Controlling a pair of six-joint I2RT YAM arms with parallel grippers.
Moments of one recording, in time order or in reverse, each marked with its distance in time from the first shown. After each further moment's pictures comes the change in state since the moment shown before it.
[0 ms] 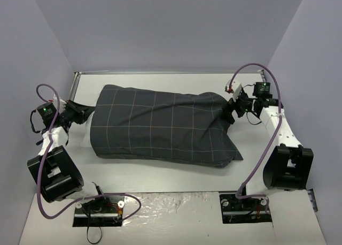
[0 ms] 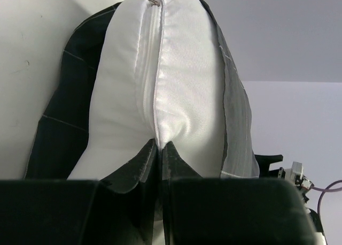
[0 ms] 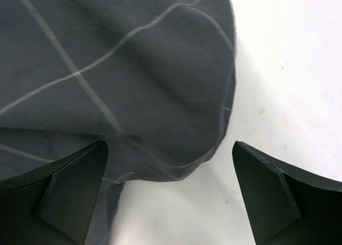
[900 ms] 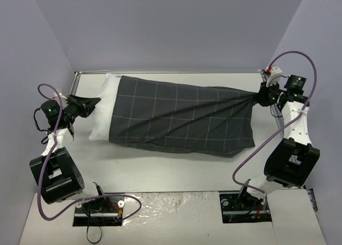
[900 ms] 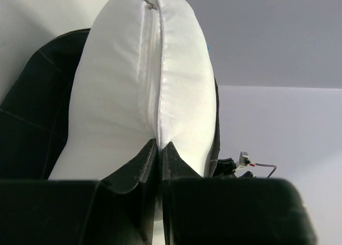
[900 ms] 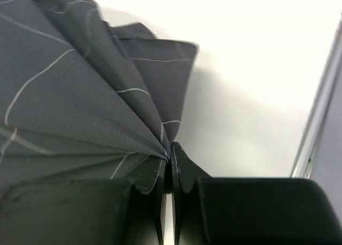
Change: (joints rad) left arm -0.044 -0.017 -0.062 0.307 0.019 -0.366; right arm -0.279 0.107 0.193 0.041 0.058 0.279
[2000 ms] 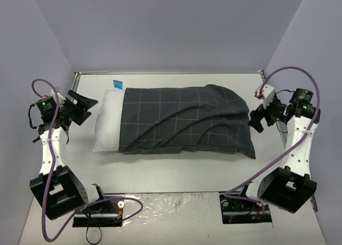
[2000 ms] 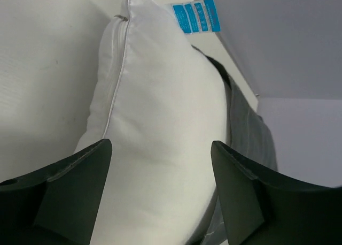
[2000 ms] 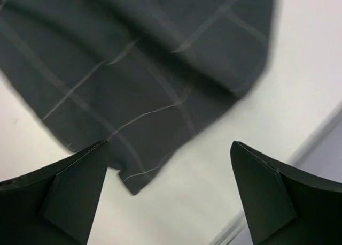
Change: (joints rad) left arm -0.016 -0.130 0.172 -0.602 -0.250 0.457; right arm -0.092 -0.254 -0.035 -0.439 -0.115 -0.548
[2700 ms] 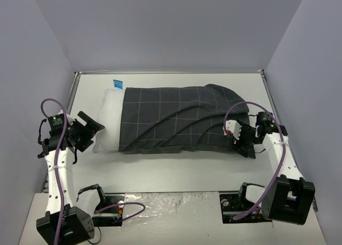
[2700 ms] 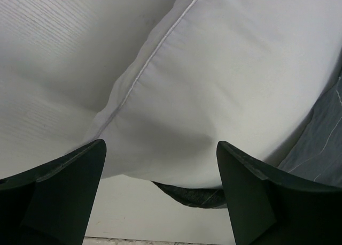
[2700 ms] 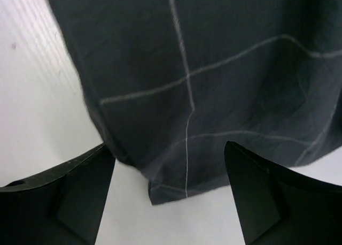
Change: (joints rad) left arm -0.104 -0.336 -0.096 -0.519 -0.338 0.087; right arm 0.254 -0.151 -0.474 0.016 0.218 -0.409
